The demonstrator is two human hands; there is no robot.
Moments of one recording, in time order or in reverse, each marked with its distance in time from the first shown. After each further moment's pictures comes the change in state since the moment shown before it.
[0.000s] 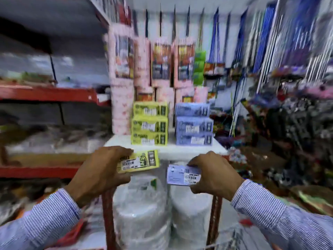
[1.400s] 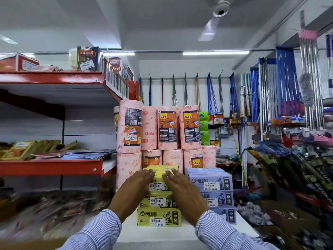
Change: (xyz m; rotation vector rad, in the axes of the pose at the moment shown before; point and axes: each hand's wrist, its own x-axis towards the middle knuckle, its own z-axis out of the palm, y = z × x) left_hand 0.187 -0.036 0.022 -0.153 0.202 0.157; right_hand 0.194 -0.021 0.000 -0.019 0.464 -0.184
